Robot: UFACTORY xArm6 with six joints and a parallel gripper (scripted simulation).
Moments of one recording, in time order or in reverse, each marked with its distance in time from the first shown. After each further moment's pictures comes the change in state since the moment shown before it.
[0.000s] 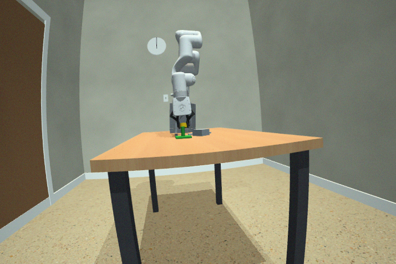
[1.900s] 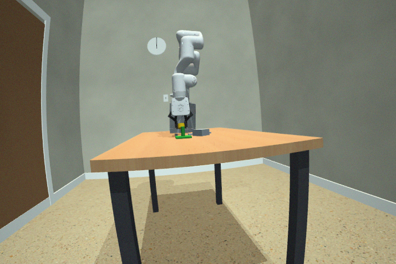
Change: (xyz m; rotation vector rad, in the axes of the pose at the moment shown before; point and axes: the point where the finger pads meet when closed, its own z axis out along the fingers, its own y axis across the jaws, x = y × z) arm 0.006 -0.011 0.002 0.044 -0.057 0.004
